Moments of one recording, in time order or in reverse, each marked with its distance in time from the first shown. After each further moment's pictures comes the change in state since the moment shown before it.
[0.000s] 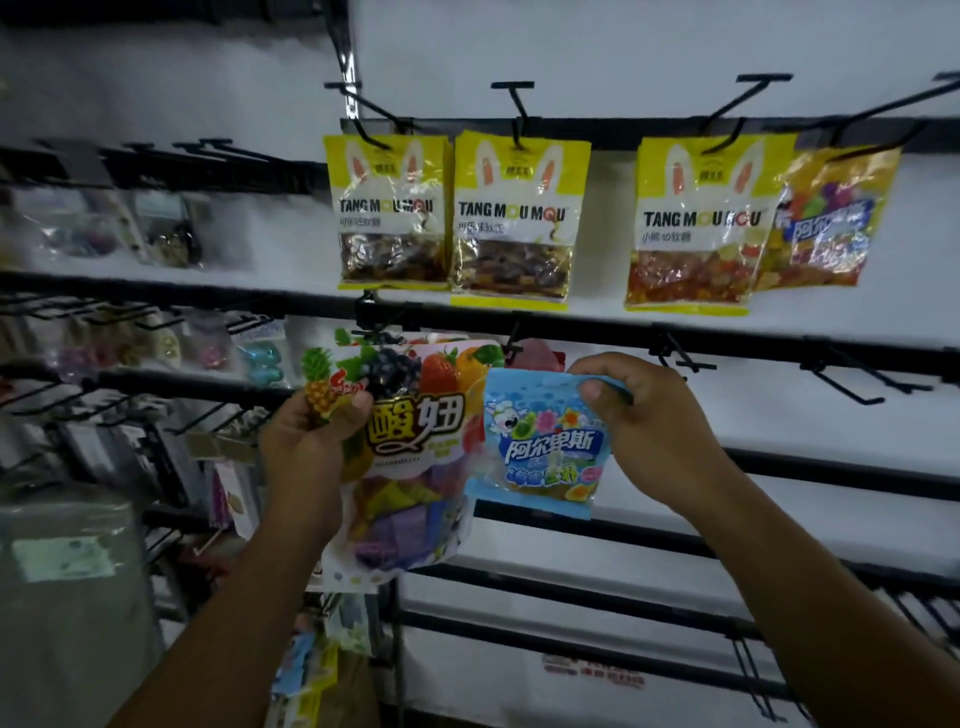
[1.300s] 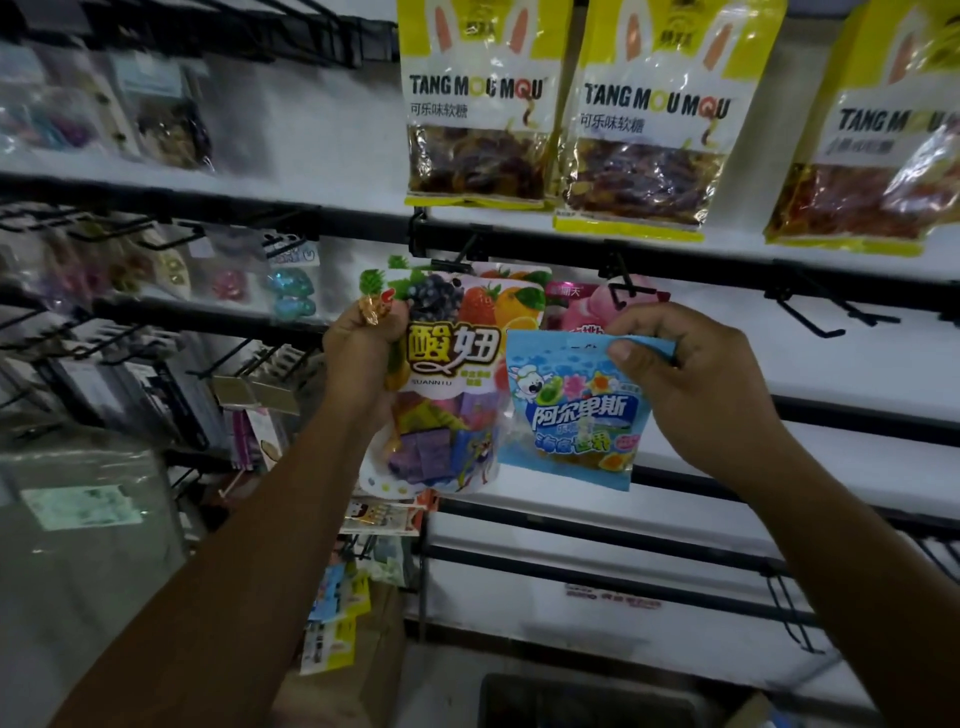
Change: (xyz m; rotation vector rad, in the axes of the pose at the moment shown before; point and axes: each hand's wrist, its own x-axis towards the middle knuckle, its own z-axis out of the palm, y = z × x) left_hand 0.125 -0.058 -0.038 -0.082 -0.111 -0.254; right_hand 0.022 -0.019 0.088 0.015 0.012 0.019
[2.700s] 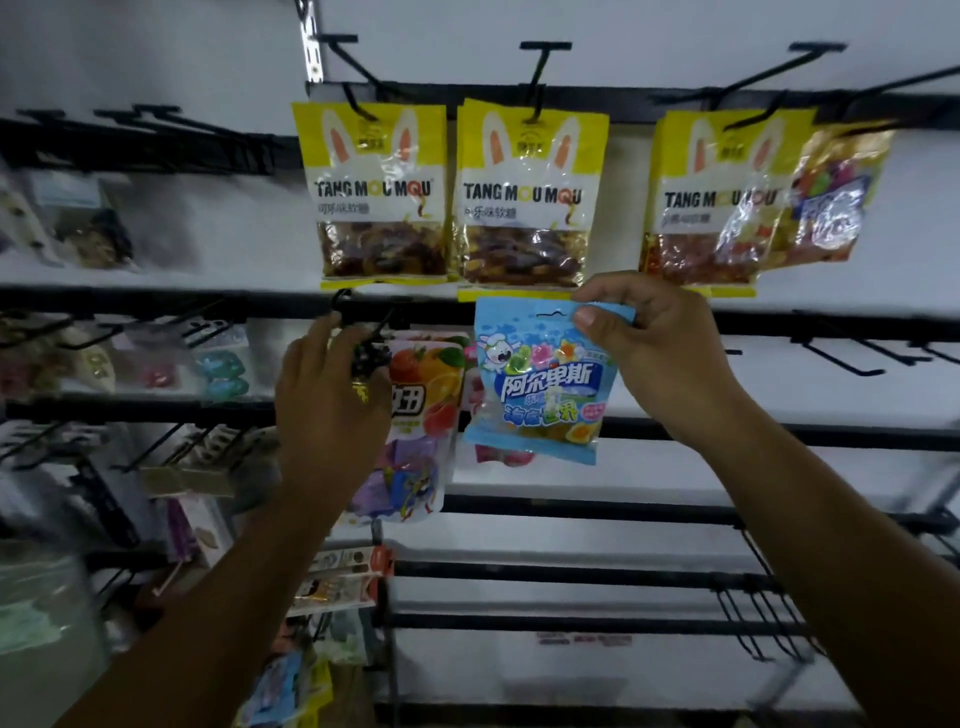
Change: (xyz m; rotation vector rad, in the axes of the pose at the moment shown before) left_hand -0.033 0.018 0.037 1.128 0.033 0.888; right_hand 0.029 -0.012 -0.064 0.167 0.193 -0.047
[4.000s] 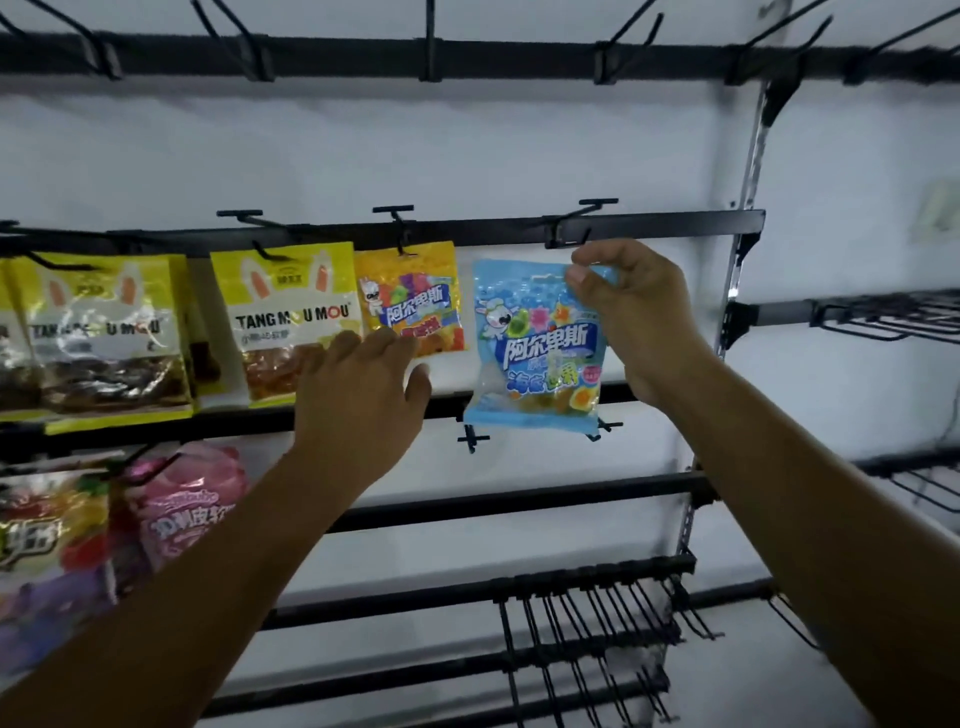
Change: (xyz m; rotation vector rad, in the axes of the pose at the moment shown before) left_hand 0.022 0.414 0.132 0.320 -0.175 0.362; right_hand 0.040 0.044 -0.388 0.163 0.298 0.030
